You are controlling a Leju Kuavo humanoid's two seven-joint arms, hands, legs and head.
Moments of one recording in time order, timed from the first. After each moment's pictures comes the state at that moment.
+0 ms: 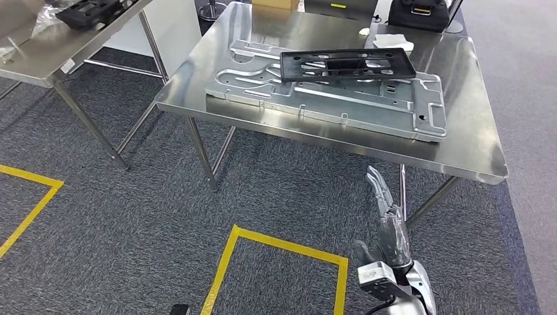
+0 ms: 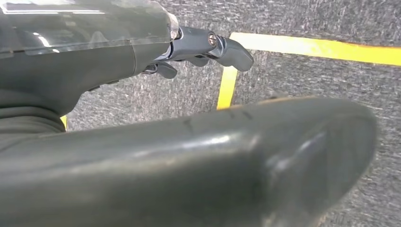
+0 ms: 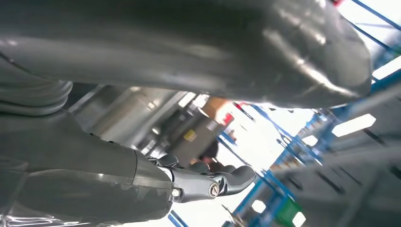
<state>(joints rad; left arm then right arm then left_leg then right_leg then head) -0.11 -0.05 -1.30 -0.15 1.41 0.28 -0.33 -0.14 -0.06 0.39 -1.56 0.41 -0.45 -0.58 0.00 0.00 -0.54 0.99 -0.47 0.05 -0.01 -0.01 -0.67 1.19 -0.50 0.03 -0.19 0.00</state>
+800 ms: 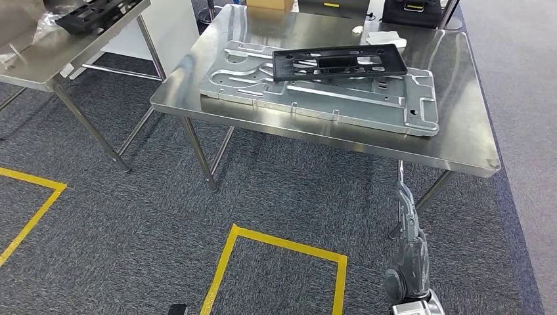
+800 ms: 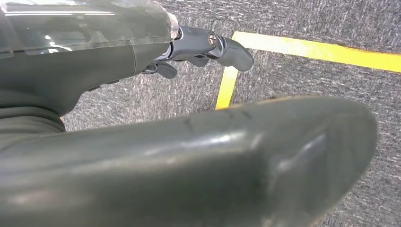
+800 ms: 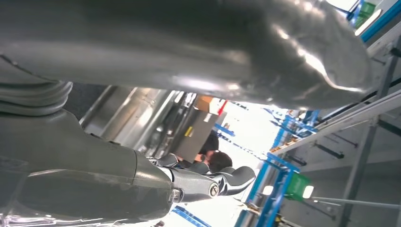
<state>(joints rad) -0.11 -0.05 -1.30 -0.15 1.45 0.30 -0.36 0.03 -0.07 0.38 -1.77 0.28 -0.46 -0.59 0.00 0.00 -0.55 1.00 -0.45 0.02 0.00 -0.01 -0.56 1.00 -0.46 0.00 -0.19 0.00</state>
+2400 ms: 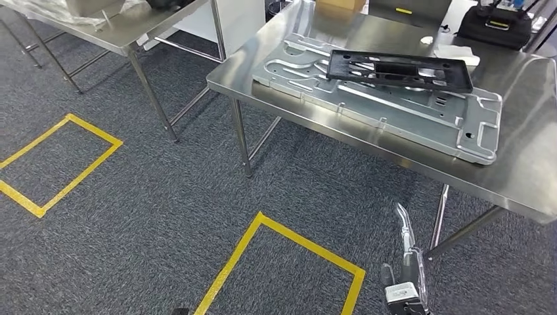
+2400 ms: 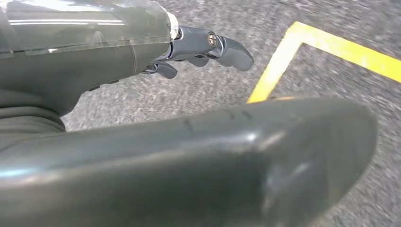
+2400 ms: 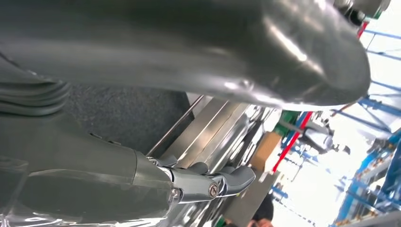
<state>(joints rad) -0.10 -0.07 -1.31 -0.14 1.46 0.33 -0.33 0.15 -0.01 0.28 -1.73 0.35 -0.43 -0.40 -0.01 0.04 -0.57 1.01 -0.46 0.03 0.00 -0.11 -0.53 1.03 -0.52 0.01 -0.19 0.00</state>
